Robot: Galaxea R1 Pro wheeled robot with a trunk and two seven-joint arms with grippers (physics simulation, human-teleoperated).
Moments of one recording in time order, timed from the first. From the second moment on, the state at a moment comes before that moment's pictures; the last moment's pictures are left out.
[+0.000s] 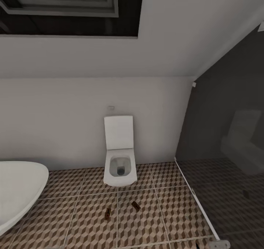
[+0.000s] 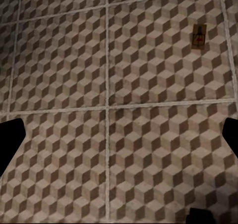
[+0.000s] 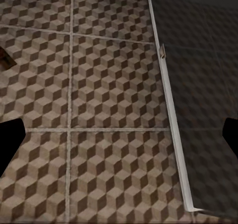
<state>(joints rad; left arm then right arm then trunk) -0.40 0.16 -0.85 0.07 0.86 -0.42 0.03 -0.37 -0.18 0.18 -0.02 -0.06 -0.59 -0.07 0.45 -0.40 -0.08</state>
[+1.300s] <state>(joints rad) -0.12 0.10 -0.86 0.07 0.85 -0.63 0.02 -0.18 -0.06 0.18 -0.02 -0.06 -0.72 0.08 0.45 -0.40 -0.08</state>
